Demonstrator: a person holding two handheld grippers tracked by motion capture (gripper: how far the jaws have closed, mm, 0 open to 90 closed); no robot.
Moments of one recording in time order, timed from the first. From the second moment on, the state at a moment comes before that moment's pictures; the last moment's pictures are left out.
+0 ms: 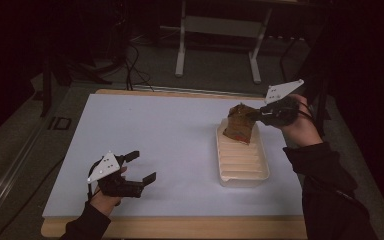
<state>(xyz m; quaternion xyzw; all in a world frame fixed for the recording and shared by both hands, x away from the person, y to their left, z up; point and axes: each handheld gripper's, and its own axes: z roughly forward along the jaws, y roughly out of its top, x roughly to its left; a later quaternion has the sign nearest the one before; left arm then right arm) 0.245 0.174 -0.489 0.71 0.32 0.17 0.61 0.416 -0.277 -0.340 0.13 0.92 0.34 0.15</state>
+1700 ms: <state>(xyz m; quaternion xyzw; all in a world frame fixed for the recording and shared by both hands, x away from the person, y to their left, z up) 0.247 0.179 -0.495 0.69 0.34 0.15 0.62 0.442 -0.281 -0.417 0.18 0.90 0.40 0.07</state>
